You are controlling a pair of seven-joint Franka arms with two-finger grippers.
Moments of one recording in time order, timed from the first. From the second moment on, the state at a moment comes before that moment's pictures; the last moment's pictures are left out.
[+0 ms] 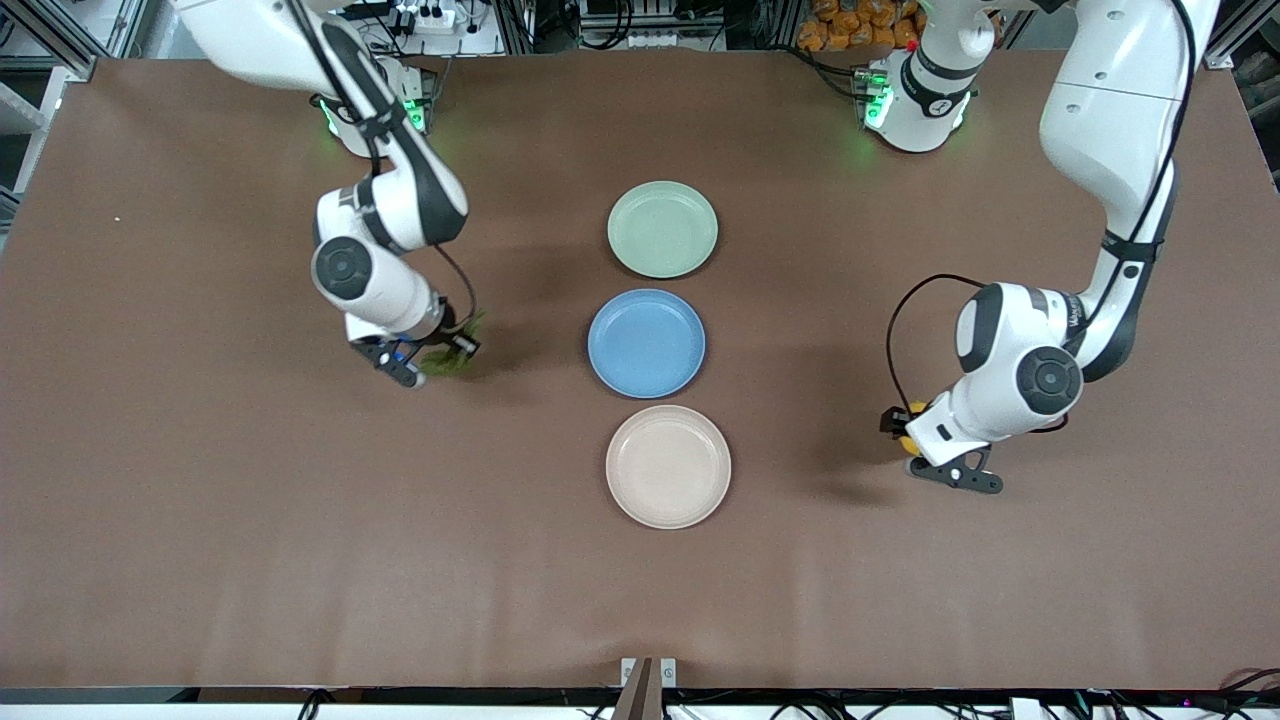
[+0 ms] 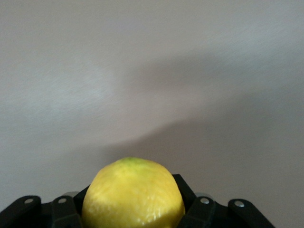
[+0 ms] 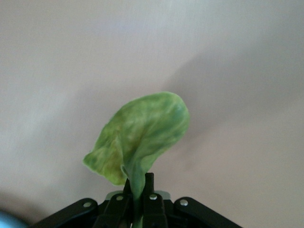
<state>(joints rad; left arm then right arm) -0.10 0.60 -0.13 -1.76 0.05 2.34 -0.02 0.43 0.27 0.05 -2.19 0.17 2.34 0.99</state>
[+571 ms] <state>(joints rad) -0.31 0.62 -0.13 -1.65 0.00 2.34 -0.31 0.71 0.20 0.05 -2.02 0.17 2.14 1.46</state>
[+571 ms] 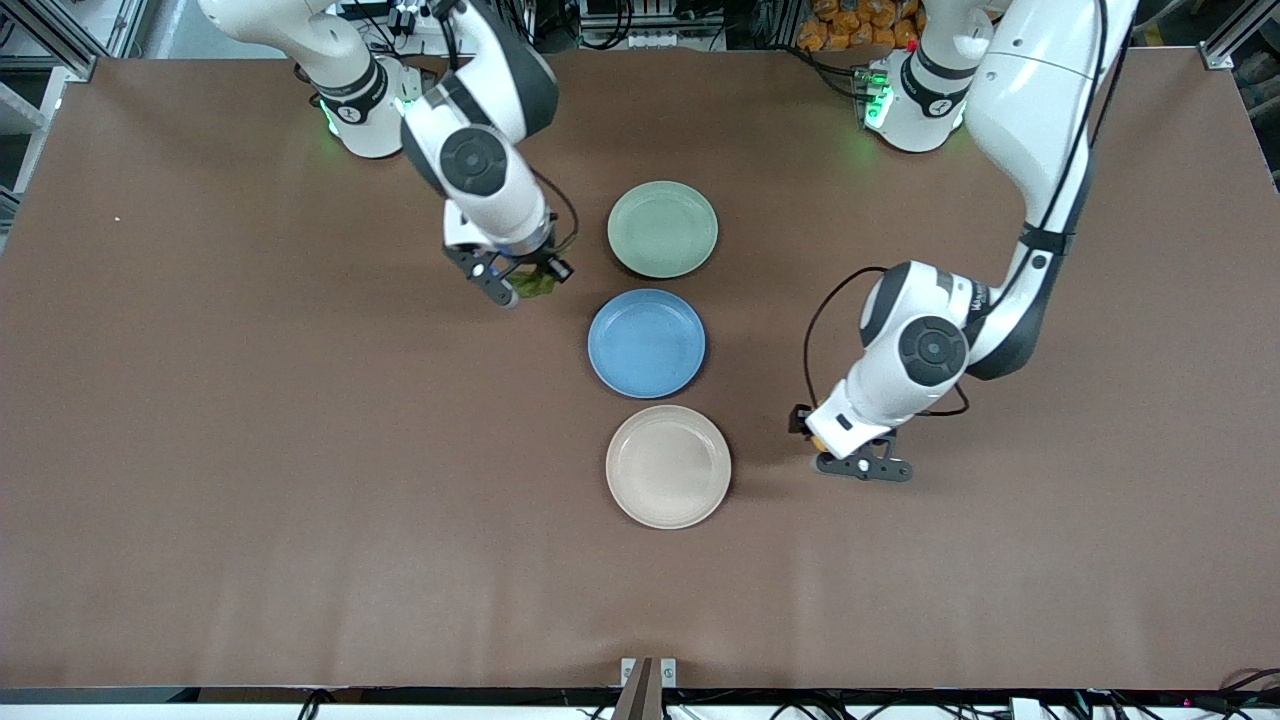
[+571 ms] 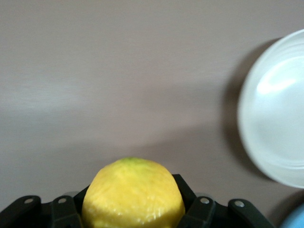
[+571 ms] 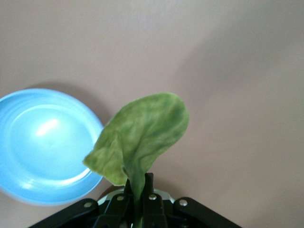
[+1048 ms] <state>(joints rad) -0.43 0.75 -0.13 -1.45 -0.02 2.34 -0.48 0.89 0.22 0.05 -1.89 0.17 2.13 1.71</state>
